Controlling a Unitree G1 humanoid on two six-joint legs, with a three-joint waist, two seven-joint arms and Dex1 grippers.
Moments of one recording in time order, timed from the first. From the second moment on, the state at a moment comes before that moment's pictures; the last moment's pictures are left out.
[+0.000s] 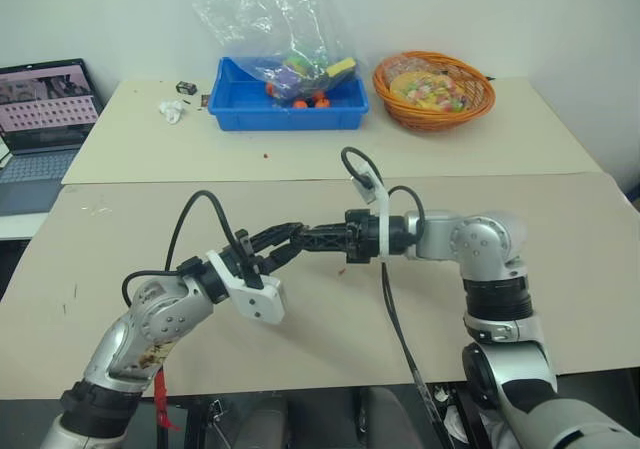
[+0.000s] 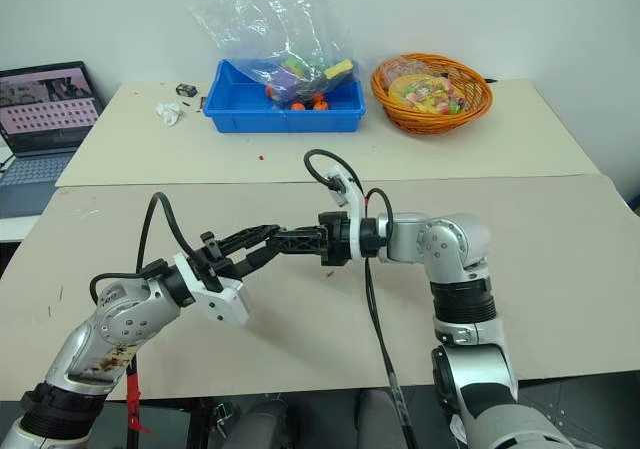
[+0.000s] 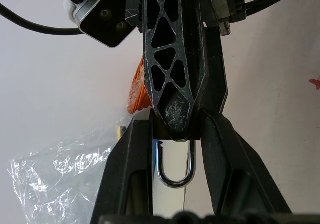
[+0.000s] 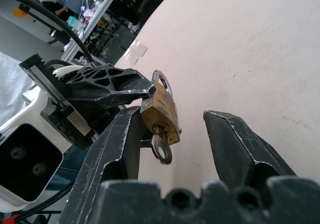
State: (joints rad) left arm -0.15 0.64 -0.09 -0.34 0.43 -0.45 -0.48; right arm -0.77 -0.26 -0.02 -0.04 0.83 1.35 0.64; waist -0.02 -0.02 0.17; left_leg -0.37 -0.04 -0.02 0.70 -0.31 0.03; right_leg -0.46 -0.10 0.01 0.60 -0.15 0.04
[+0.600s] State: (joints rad) left arm -0.15 0.64 -0.09 -0.34 0.43 -0.44 -0.49; right arm -0.78 -0.25 -0.01 -0.04 0.83 1.34 0.63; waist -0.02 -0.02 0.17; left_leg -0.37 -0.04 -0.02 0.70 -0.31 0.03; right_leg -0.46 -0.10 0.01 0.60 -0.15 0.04
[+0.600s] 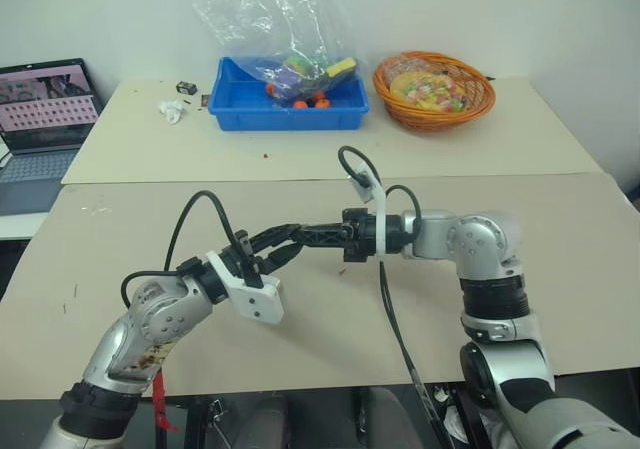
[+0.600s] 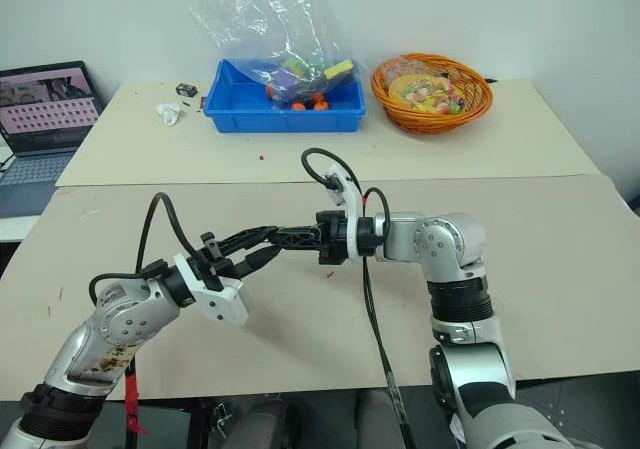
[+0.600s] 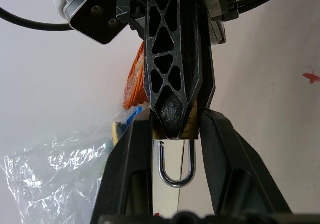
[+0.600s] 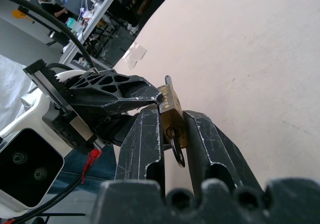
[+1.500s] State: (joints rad) left arm -0.05 0.62 0.00 -0.42 0.18 -0.24 -0.56; right arm -0.82 -0.33 -0.02 0.13 0.76 1.23 0.68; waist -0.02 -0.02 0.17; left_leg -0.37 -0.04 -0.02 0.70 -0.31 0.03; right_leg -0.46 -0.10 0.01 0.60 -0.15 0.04
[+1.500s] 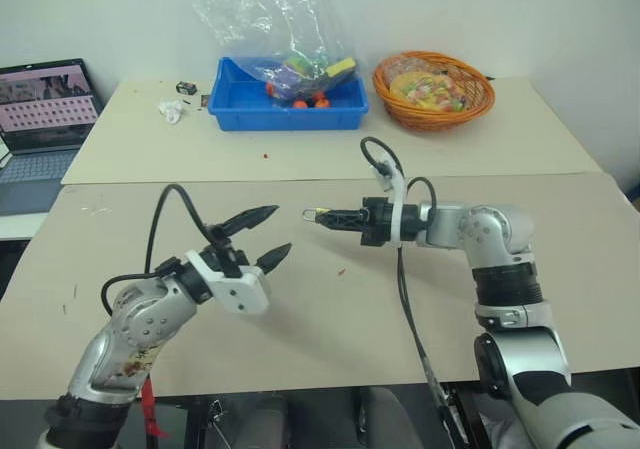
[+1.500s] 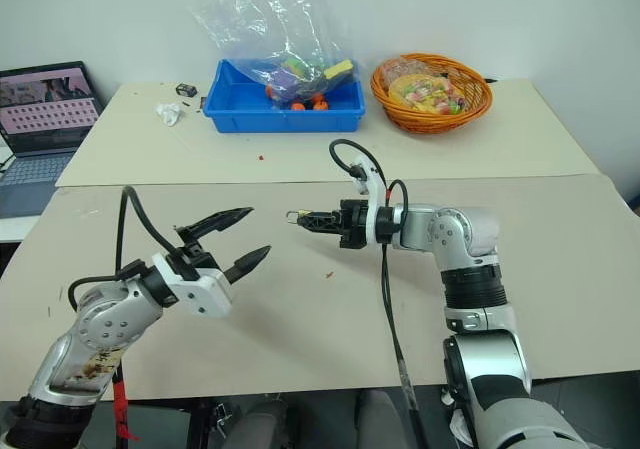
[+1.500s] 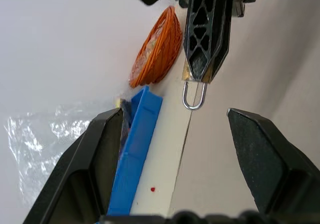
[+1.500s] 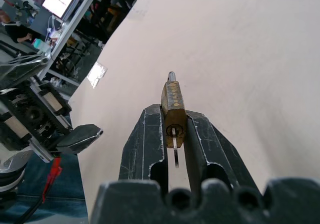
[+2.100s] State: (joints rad) left arm -0.12 0.58 0.09 -0.66 -0.65 0.62 -0.56; right arm -0.81 -0.41 0.01 0.05 0.79 1.23 0.85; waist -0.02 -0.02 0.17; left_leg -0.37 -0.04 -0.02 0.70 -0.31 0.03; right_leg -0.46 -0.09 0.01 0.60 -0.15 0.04
